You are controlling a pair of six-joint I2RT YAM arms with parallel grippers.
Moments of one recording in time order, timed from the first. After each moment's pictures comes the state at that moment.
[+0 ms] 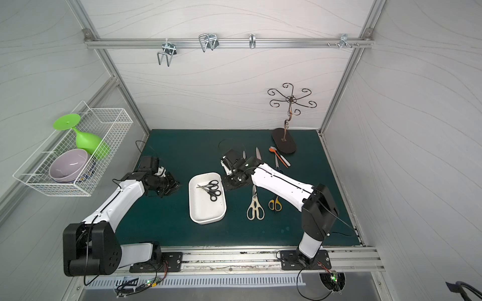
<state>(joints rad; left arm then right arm) 0.10 1.30 0.83 -0.73 0.41 -0.74 0.95 1.74 1.47 -0.79 -0.13 0.41</state>
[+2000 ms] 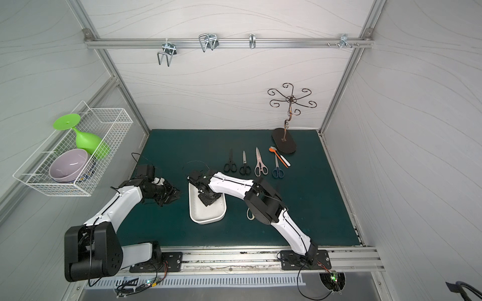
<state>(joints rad) 0.14 1.27 0.76 -0.74 0.54 -0.76 1.11 2.31 1.90 -0.96 0.08 0.24</state>
